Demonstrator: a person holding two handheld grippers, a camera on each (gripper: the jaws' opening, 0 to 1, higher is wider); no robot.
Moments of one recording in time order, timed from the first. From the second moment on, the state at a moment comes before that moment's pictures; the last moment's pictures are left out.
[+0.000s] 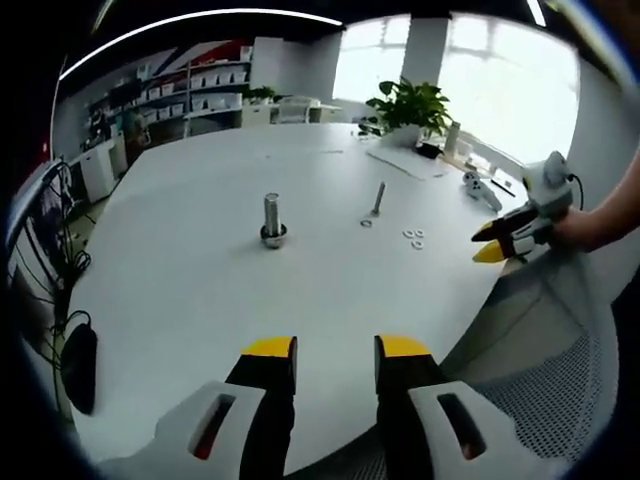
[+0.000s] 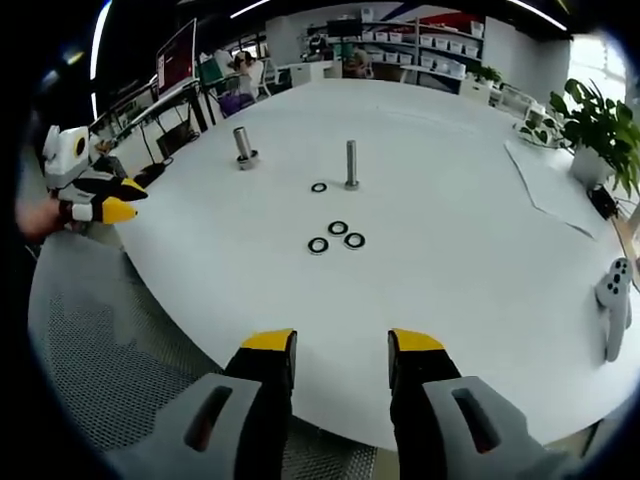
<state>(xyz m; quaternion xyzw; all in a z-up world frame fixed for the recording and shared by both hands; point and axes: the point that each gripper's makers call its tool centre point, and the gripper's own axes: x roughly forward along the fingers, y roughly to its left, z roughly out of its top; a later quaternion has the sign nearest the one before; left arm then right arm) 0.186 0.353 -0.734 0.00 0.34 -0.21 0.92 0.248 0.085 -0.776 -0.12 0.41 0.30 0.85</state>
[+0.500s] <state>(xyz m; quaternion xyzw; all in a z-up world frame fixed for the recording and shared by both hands) 0.183 0.352 -0.738 0.00 0.35 -0.21 0.91 0.252 0.085 -0.768 -0.11 0.40 0.29 0.86</state>
